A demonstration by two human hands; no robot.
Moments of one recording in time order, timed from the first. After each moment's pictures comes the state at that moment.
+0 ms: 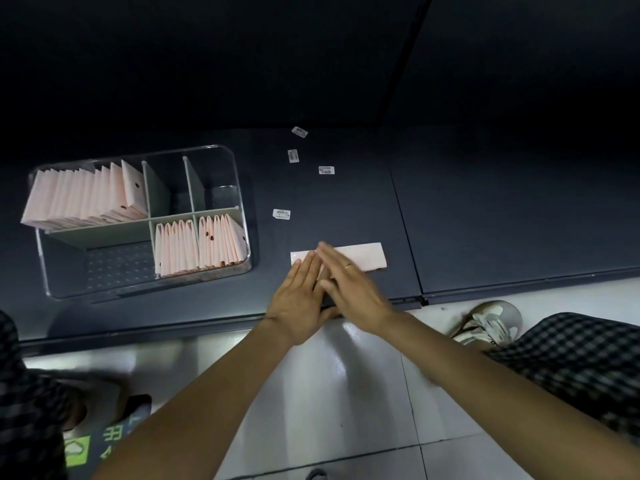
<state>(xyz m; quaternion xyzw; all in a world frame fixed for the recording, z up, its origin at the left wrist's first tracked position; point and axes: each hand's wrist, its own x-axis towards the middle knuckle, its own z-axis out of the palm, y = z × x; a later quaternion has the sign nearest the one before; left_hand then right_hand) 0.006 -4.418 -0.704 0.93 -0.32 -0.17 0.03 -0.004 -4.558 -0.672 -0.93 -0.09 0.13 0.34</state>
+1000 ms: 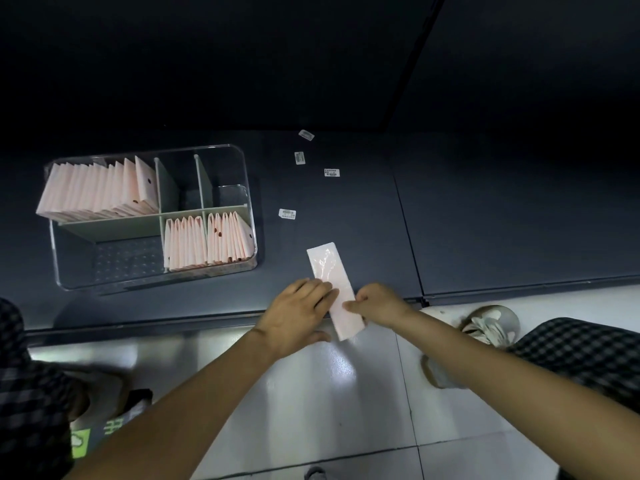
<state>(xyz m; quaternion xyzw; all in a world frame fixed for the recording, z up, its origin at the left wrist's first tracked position) -0.010 -4.392 -0.700 0.88 -0.45 0.08 0.08 -0.011 -4.578 -0.664 -0.88 0.14 0.36 0.29</state>
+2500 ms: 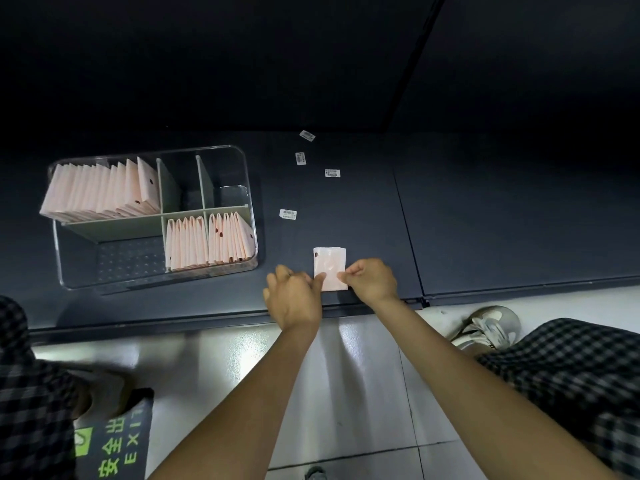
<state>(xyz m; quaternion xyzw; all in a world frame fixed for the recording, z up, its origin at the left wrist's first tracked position) -0.001 -4.436 -0.693 0.96 0.13 -0.09 0.24 0.013 -4.563 -0.670 -0.89 0.25 0.19 0.33</state>
